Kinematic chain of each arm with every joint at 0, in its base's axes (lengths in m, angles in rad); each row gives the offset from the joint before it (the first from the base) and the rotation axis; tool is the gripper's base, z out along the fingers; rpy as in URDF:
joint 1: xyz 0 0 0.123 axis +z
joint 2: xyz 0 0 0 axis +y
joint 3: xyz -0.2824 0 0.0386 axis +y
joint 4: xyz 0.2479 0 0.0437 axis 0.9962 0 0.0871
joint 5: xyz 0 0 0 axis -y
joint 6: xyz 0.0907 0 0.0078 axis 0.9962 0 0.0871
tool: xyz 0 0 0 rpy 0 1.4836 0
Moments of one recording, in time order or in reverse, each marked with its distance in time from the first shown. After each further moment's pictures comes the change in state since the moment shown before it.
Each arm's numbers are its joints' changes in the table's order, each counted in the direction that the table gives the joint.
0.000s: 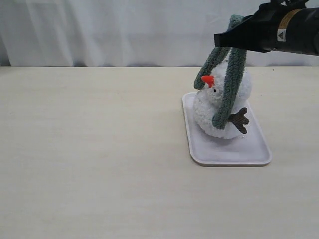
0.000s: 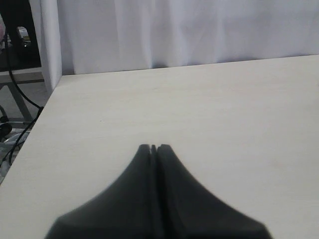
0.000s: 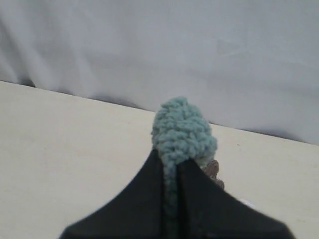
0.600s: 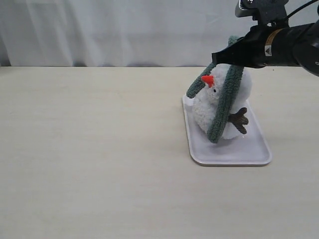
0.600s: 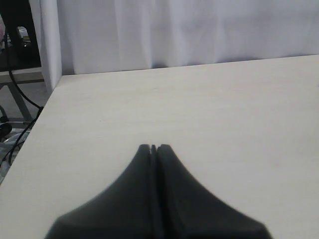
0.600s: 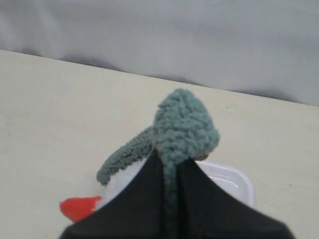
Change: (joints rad) left arm 0.000 0.000 0.000 0.000 0.000 0.000; right arm -0.039 0.131 -0.025 0.002 -0.028 -0.009
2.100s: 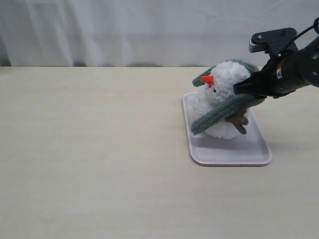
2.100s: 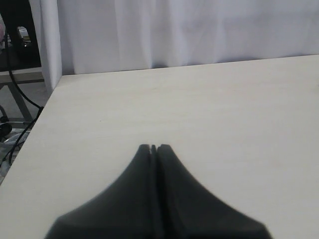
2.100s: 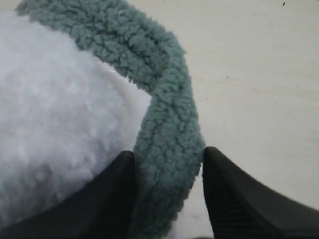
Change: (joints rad) left arm 0.000 0.000 0.000 0.000 0.000 0.000; right arm -0.080 0.085 0.020 0.056 -0.232 -0.081
